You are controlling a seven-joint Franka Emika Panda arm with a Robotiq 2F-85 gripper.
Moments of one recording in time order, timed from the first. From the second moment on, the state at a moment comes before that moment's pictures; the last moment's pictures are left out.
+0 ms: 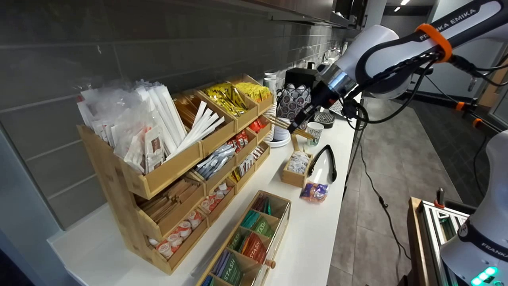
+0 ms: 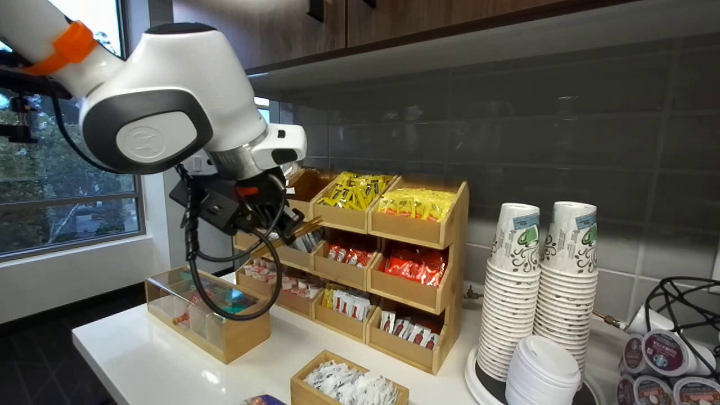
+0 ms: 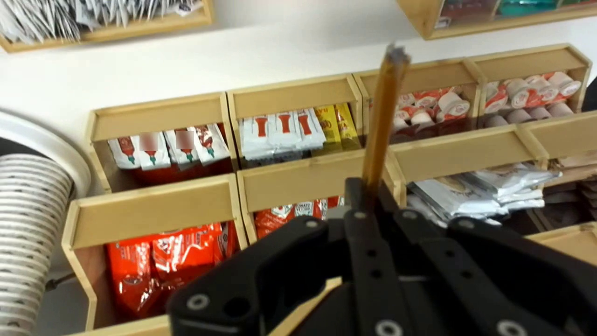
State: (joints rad) arm 0.32 -0.27 -0.29 -2.53 0.34 2.84 -0.29
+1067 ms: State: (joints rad) arm 0.43 -0.02 -0.34 -2.58 0.73 2.84 -0.63
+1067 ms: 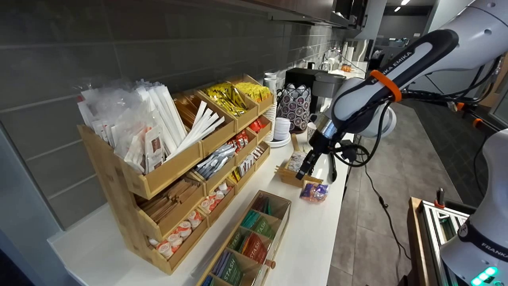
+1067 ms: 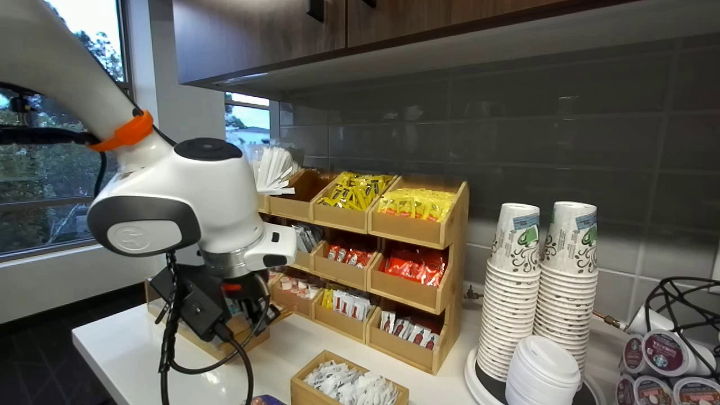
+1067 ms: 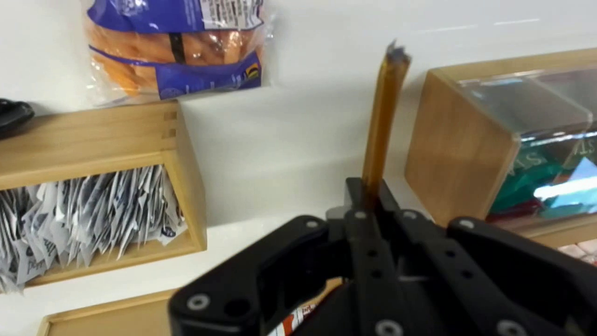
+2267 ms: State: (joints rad) arm 0.42 0.24 -0.28 -2.50 1.16 2.84 -1.09
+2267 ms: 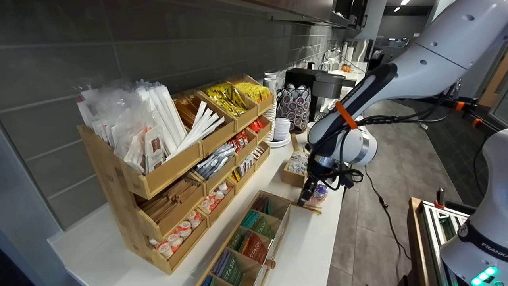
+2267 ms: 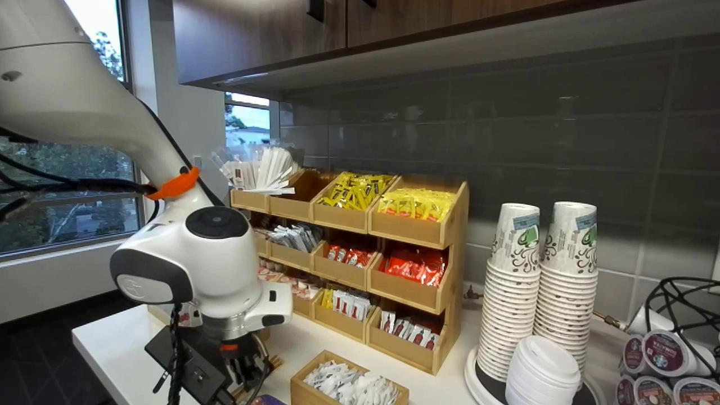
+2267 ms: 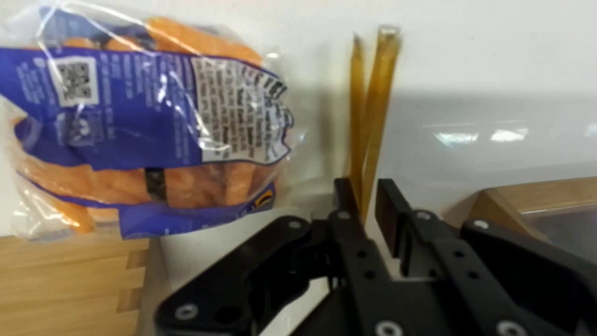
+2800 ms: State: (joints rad) arm 0.42 0.26 -0.27 -2.47 1.17 2.84 -1.09
